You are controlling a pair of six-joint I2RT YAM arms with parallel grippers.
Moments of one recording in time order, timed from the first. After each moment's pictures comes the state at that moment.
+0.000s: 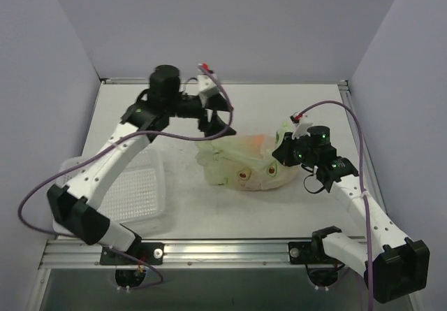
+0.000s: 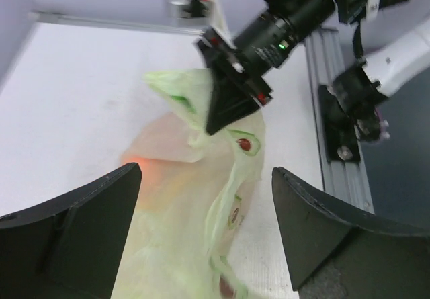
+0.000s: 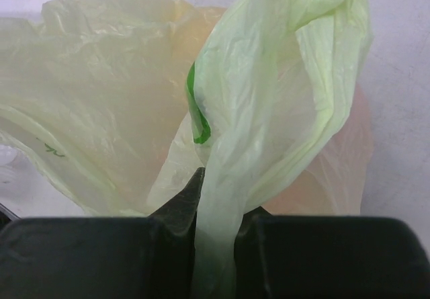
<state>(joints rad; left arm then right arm) -0.63 1.60 1.64 -0.46 0.89 0.25 0.28 1.01 0.74 -0.33 -0.29 0.20</state>
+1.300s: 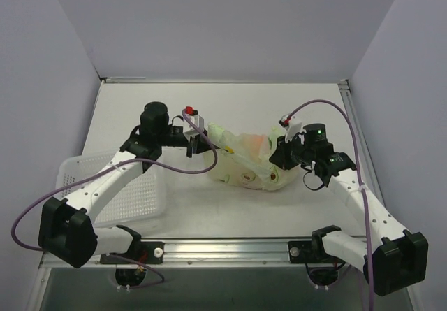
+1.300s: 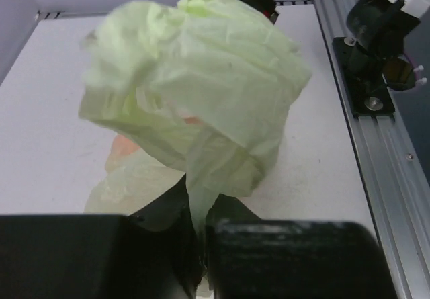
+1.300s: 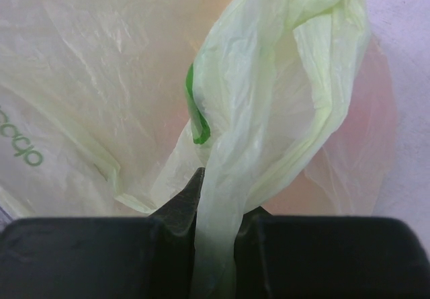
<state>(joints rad) -0.46 1.27 0.91 0.15 1.00 0.24 0.30 1.05 0.78 -0.42 -0.40 0.02</state>
